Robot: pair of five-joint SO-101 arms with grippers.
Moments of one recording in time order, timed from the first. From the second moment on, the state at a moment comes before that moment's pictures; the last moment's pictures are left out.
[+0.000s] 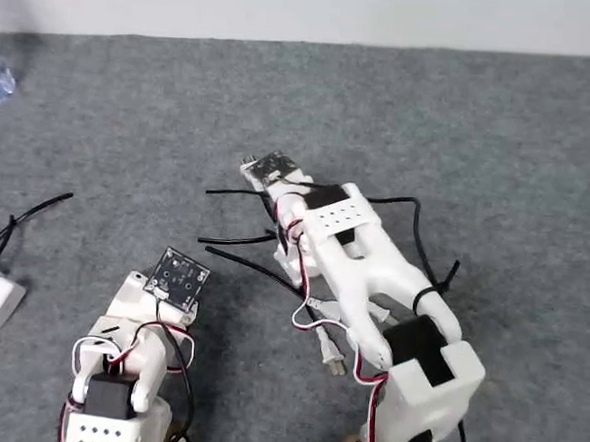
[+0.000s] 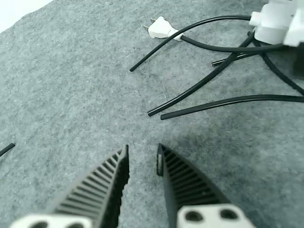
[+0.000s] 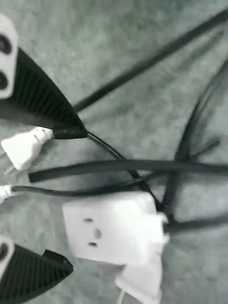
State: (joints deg) left arm 0.0 -101.8 97.1 57.0 -19.3; right arm -28.0 12.3 15.1 66.8 13.4
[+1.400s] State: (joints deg) left arm 0.0 -101.8 97.1 57.0 -19.3; right arm -34.4 18.9 9.9 75.6 9.1
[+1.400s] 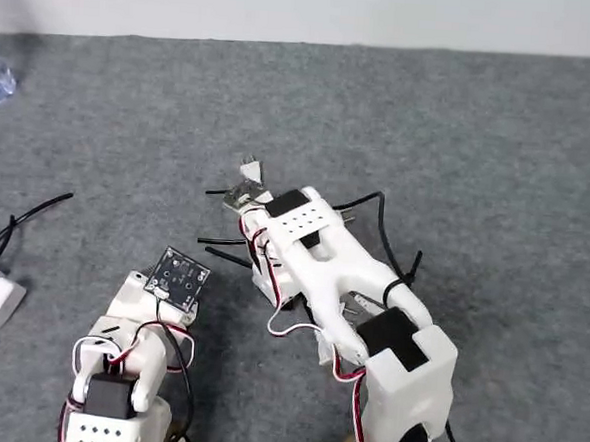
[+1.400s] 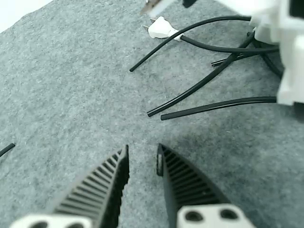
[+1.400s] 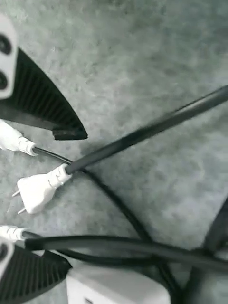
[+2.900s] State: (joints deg) left arm 0.0 -101.8 97.1 57.0 -19.3; right arm -29.8 18.6 12.9 78.0 22.6
